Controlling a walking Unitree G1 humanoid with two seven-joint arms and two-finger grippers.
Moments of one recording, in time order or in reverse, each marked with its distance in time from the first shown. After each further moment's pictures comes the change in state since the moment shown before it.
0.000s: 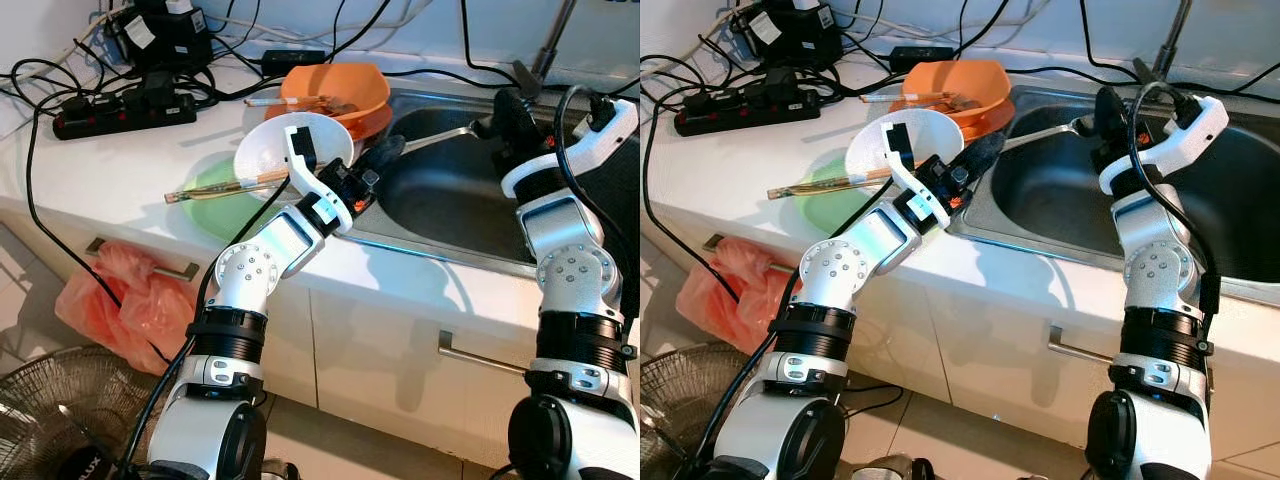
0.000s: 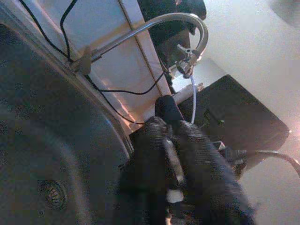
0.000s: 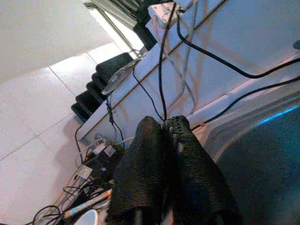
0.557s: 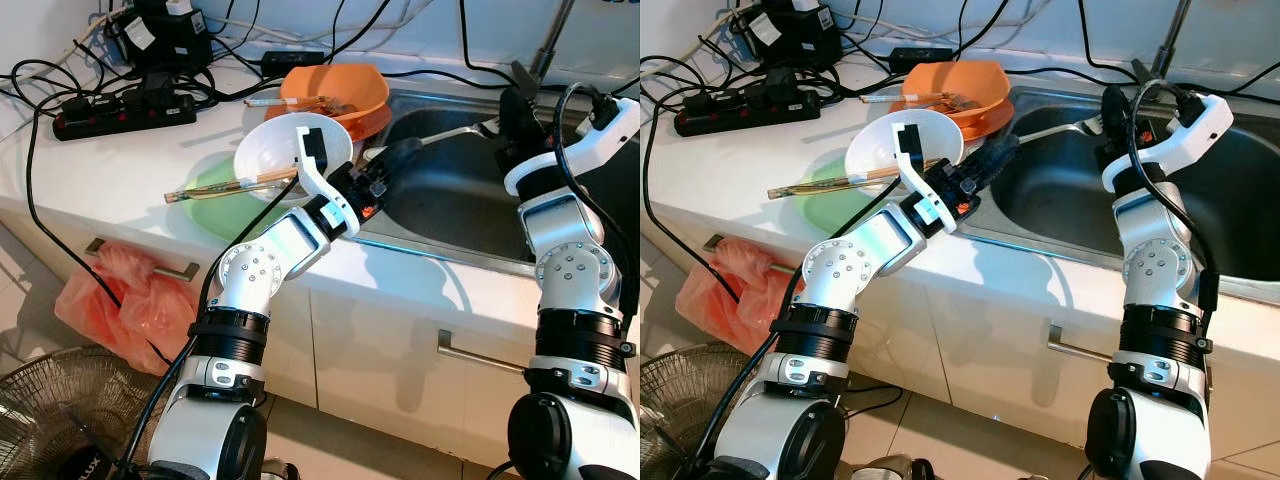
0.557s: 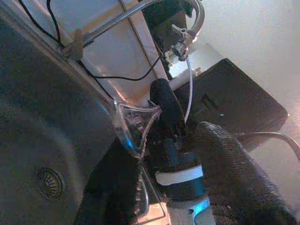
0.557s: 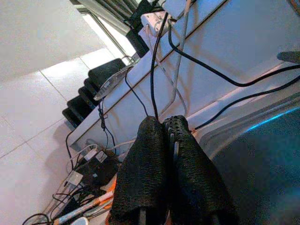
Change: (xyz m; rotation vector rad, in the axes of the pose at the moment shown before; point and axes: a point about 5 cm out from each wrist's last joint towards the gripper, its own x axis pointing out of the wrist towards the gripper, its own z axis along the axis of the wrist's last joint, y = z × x) left arm 0.002 -0.006 -0.007 0.015 0.062 -0.022; right arm 0.001 -0.001 0.002 -0.032 -0.027 -0.028
